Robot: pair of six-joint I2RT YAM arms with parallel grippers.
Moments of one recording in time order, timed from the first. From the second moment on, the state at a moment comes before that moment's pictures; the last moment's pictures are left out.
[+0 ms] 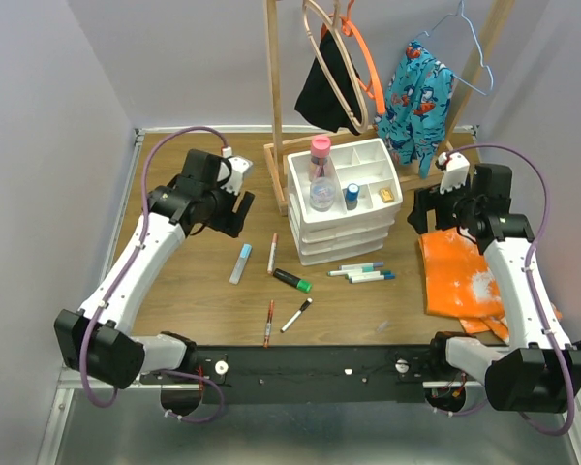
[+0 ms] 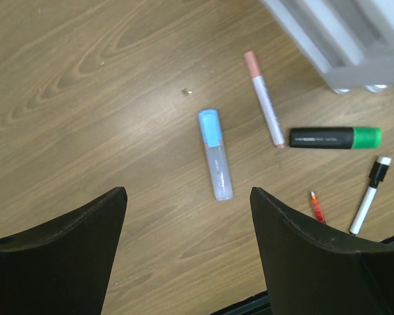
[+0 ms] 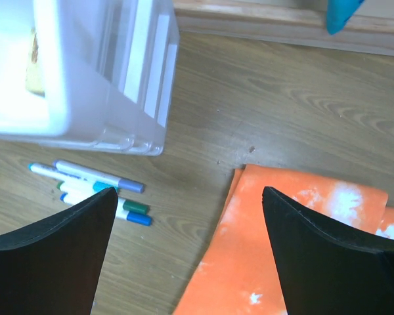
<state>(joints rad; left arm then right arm) -0.40 1.26 1.28 -0.89 0.06 0.12 -0.06 1.11 1.04 -0.63 -0.35 -0.24</state>
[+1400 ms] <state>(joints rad) -0.38 1.69 1.17 -0.70 0.14 0.02 -0.02 0.92 1.03 -0.76 -0.32 -0.29</state>
